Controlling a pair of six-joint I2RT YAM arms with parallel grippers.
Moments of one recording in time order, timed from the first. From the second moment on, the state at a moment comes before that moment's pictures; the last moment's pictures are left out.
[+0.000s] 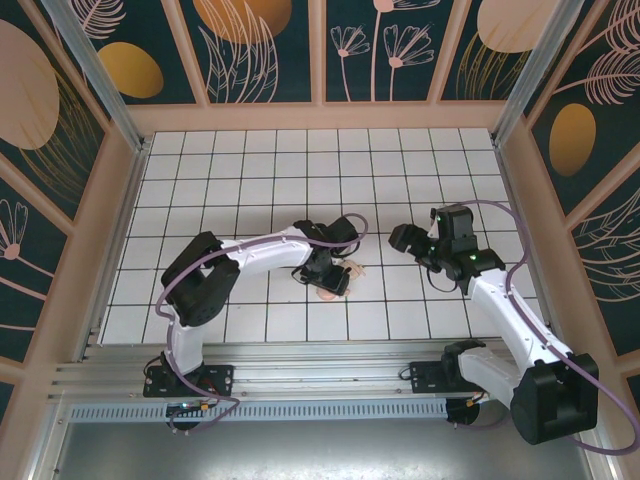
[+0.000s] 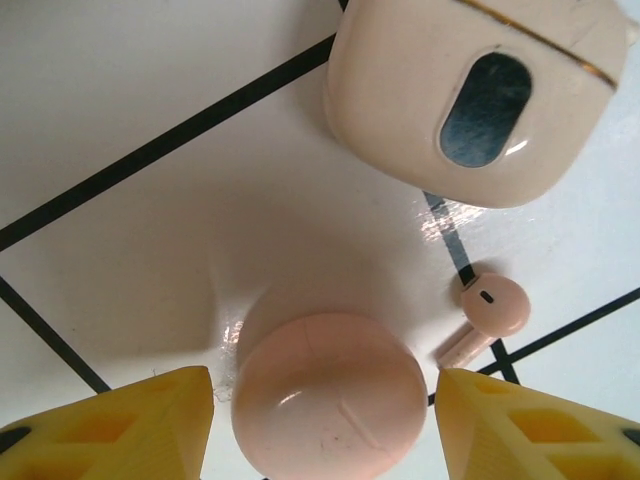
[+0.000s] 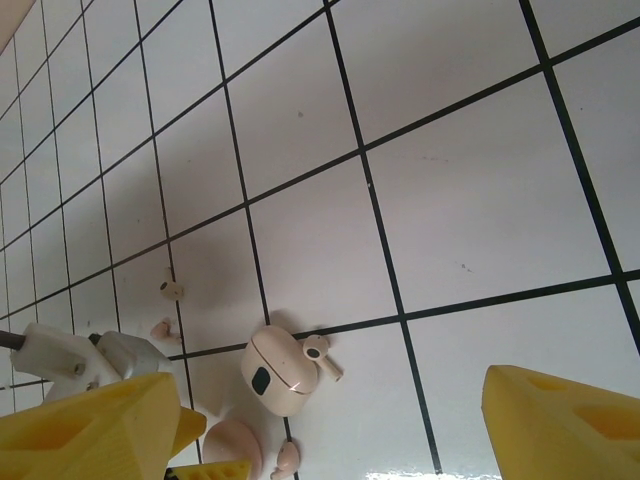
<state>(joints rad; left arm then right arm) -0.92 1.98 1.38 -0.82 0.10 -0.48 0.24 1.01 0.69 -0.48 -0.26 0.68</state>
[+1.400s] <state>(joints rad) -0.94 1.68 1.12 -0.48 -0.04 -0.08 0.24 1.01 0.61 -0.21 -0.48 0.64</state>
